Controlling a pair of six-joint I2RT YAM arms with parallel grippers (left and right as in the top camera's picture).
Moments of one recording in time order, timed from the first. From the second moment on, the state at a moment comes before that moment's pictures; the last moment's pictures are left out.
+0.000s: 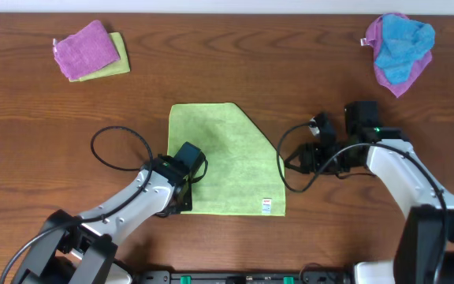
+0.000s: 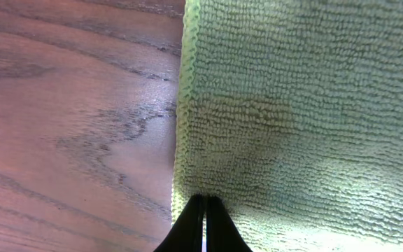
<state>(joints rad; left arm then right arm) -0.55 1.52 0.70 -0.78 -0.11 -0.64 0.02 1.60 0.89 -0.72 -0.68 -0.02</state>
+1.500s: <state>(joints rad) -0.55 1.52 0.70 -0.78 -0.11 -0.64 0.16 1.92 0.88 0.04 -0.93 0.30</state>
